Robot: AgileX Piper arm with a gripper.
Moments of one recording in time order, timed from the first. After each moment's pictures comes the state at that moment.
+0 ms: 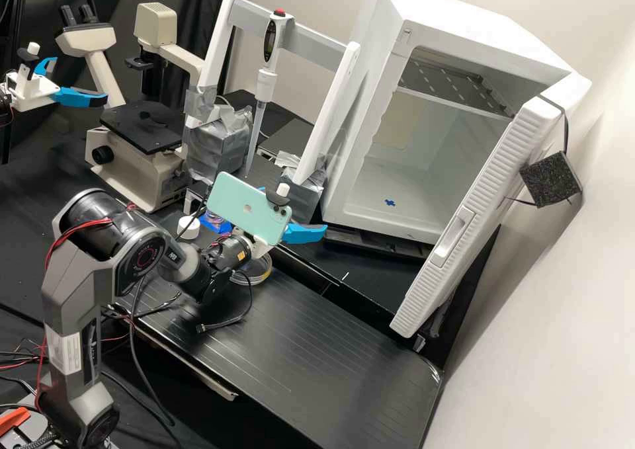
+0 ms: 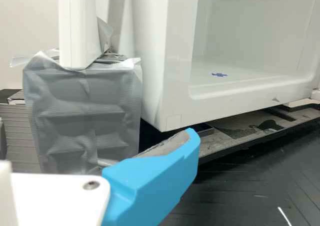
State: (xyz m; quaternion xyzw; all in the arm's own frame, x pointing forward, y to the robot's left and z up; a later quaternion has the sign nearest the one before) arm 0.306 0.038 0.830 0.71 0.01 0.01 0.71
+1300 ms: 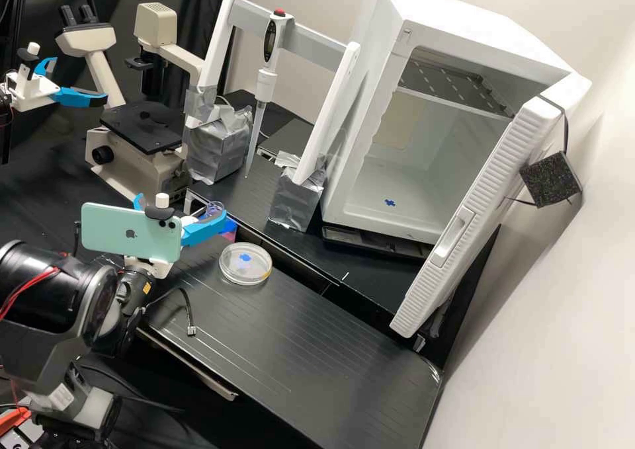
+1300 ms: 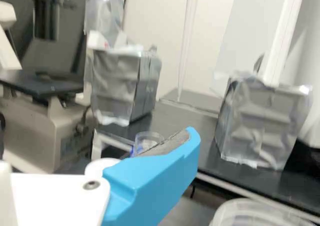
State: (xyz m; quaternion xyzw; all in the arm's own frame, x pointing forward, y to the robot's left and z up) arm 0.164 0.070 0.760 0.64 0.20 0.06 0.74
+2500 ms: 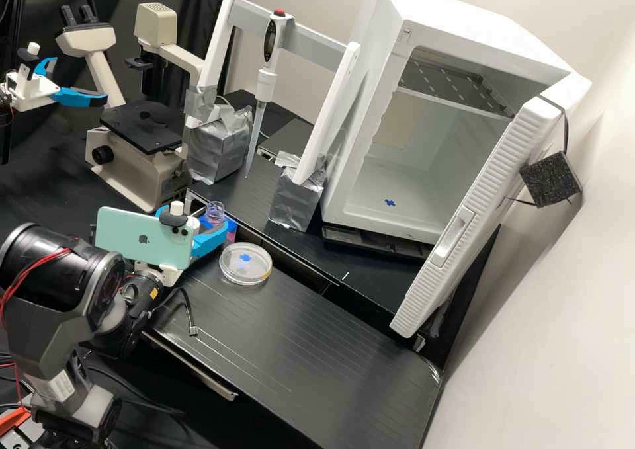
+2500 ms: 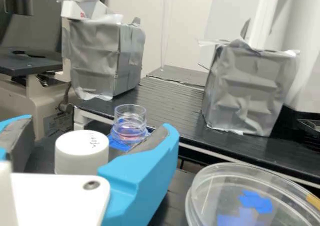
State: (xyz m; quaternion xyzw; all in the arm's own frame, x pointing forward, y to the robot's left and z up) arm 0.170 0.059 0.759 0.65 0.18 0.03 0.74
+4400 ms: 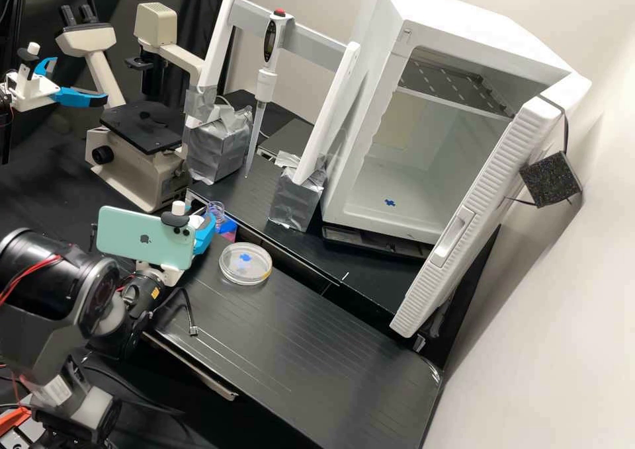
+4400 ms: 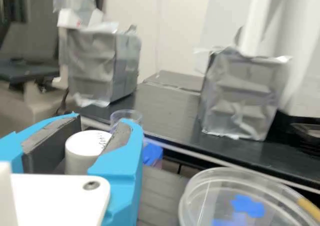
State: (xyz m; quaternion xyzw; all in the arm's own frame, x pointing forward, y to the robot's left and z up) arm 0.169 0.059 0.769 0.66 0.16 0.05 0.73
